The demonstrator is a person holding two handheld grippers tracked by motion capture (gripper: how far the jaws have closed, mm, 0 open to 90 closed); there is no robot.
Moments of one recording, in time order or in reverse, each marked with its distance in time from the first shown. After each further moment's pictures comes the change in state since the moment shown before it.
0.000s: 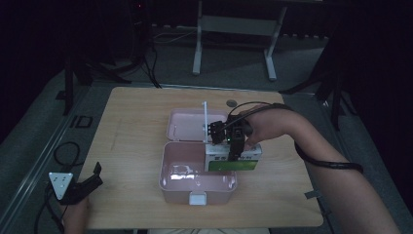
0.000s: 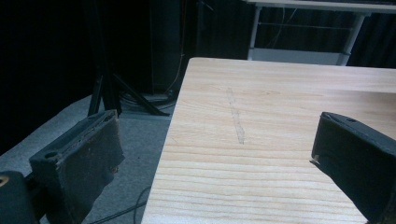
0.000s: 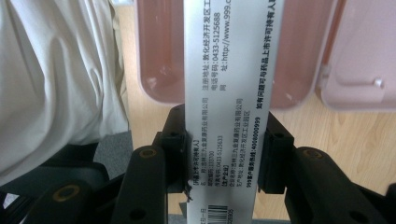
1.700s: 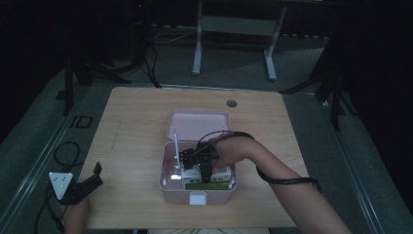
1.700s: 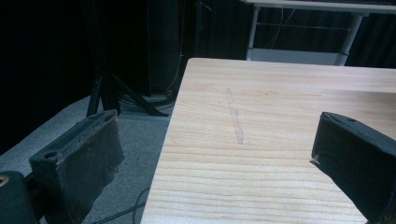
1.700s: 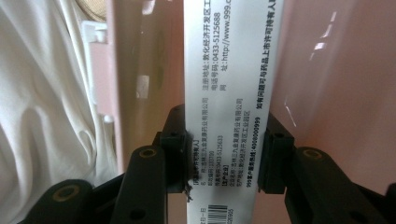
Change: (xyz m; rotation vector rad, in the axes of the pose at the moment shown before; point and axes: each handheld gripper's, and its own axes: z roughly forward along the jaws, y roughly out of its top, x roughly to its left) left arm 0.000 0.000 0.000 -0.003 -0.004 0.002; right arm 0.003 0.069 0.098 -0.002 0.079 -0.050
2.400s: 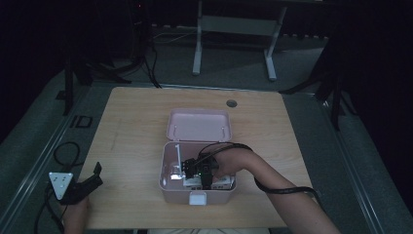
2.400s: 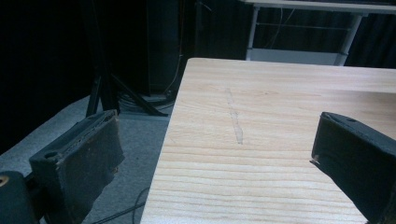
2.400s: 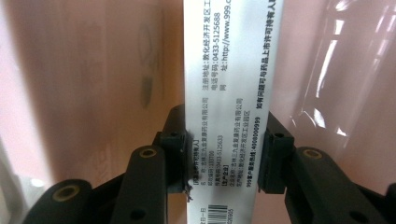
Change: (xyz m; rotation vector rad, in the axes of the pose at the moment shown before) left arm 0.000 0.000 0.000 0.001 -0.002 0.000; right arm -0.001 0.000 0.042 0.007 0.017 0.020
